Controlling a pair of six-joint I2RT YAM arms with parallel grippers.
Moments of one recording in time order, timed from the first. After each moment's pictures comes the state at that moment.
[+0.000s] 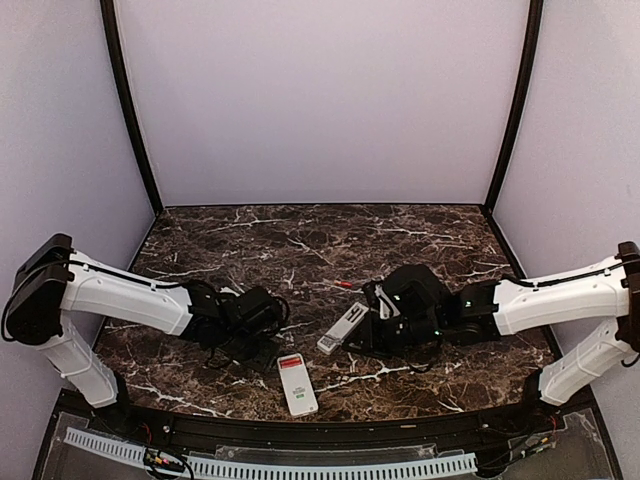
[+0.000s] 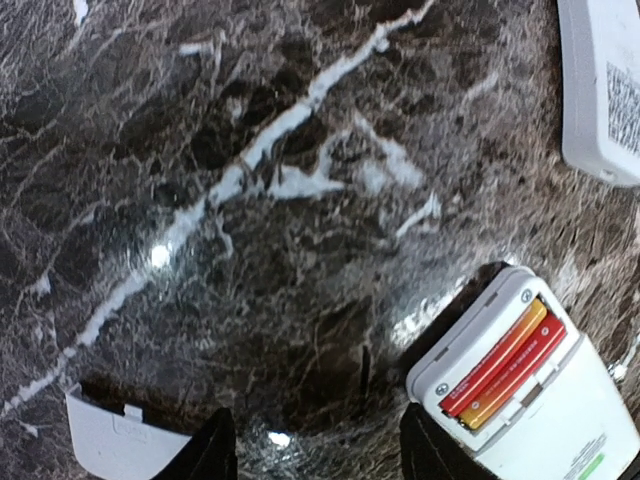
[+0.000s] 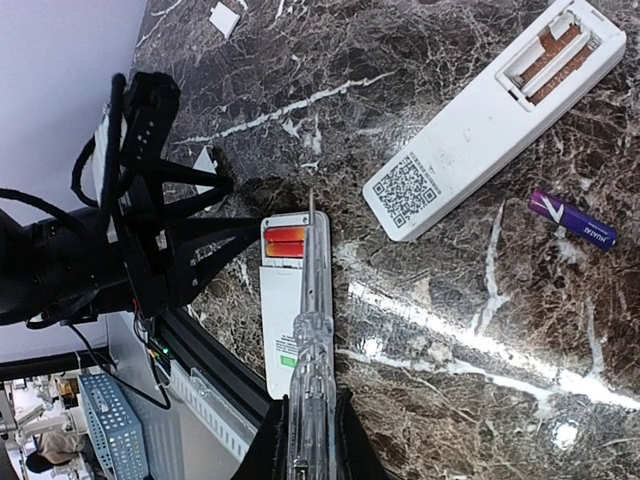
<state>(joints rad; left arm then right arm) -1.05 1.59 0.83 -0.48 -0.17 -0.58 1.12 1.39 0.79 -0.15 -0.12 1.06</state>
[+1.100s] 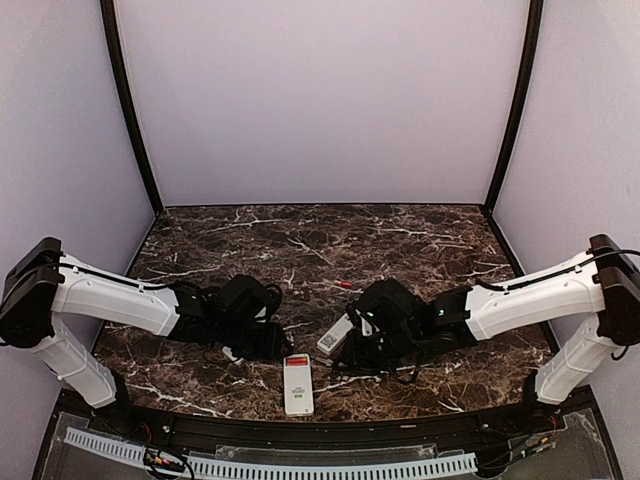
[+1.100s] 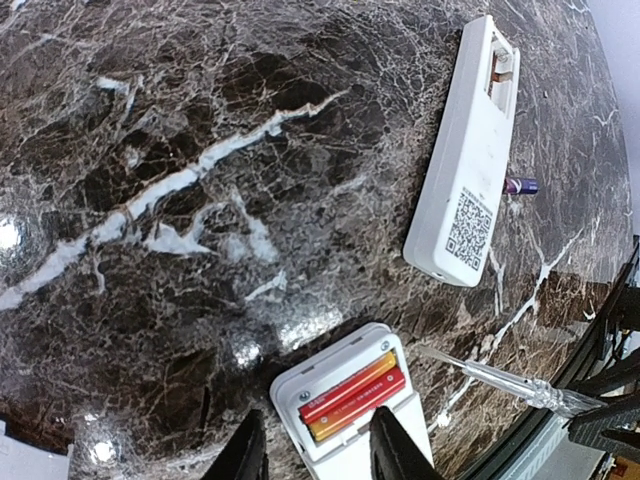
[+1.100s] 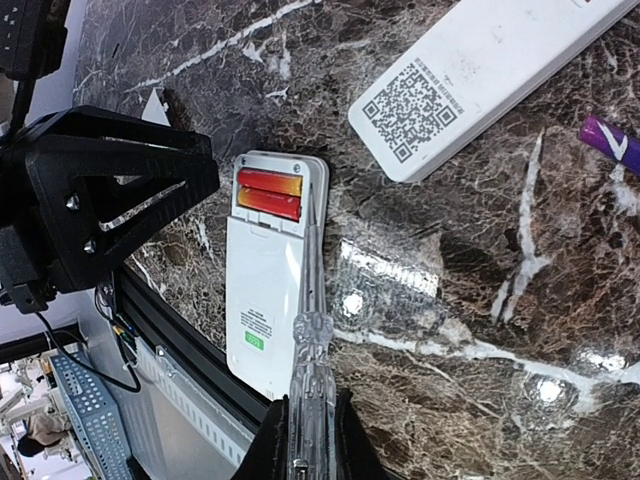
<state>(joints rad) -0.99 1.53 0.75 -0.17 0.06 -0.87 1.19 1.54 0.86 -0.19 -0.16 1.09</state>
